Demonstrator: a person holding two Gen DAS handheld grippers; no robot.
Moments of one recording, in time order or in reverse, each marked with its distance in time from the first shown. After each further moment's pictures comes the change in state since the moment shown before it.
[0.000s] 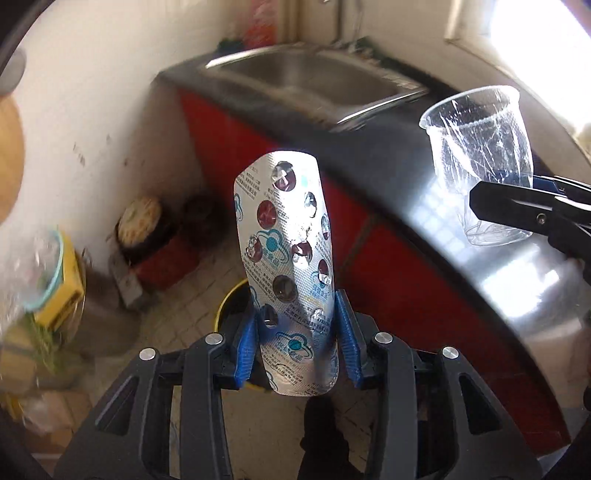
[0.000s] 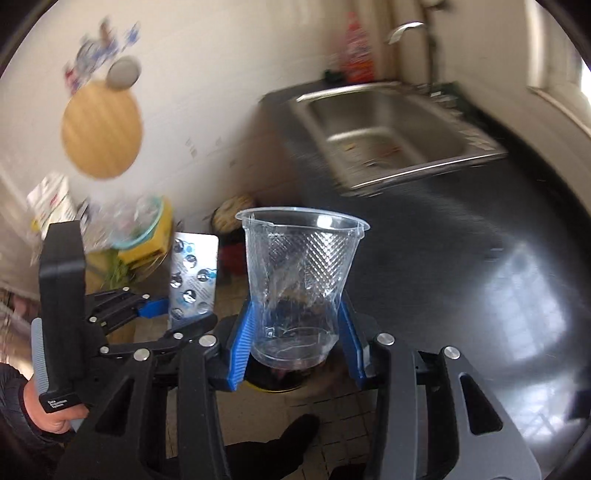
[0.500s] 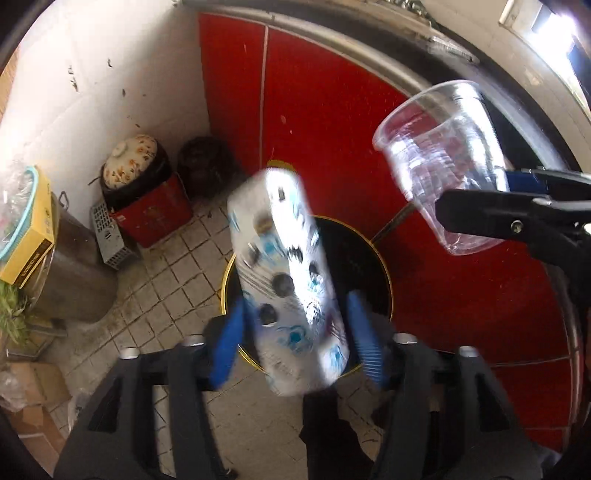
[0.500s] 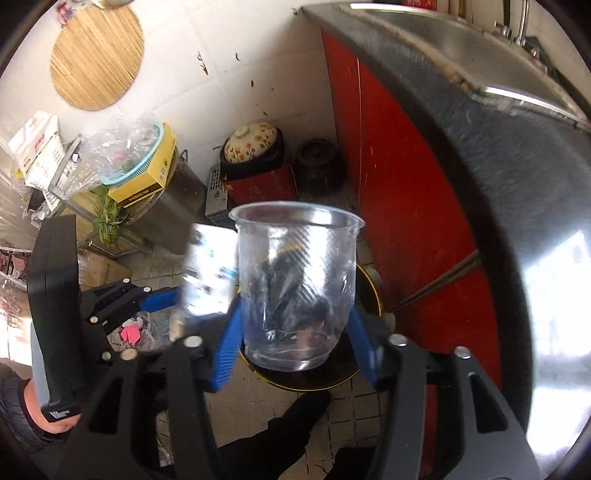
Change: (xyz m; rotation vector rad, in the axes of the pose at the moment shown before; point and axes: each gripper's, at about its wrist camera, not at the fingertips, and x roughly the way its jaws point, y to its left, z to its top) left arm 0.114 0.072 -0.054 -0.068 0.098 -0.058; right arm 0.168 0.029 -0.009 -0.036 0.218 -0.008
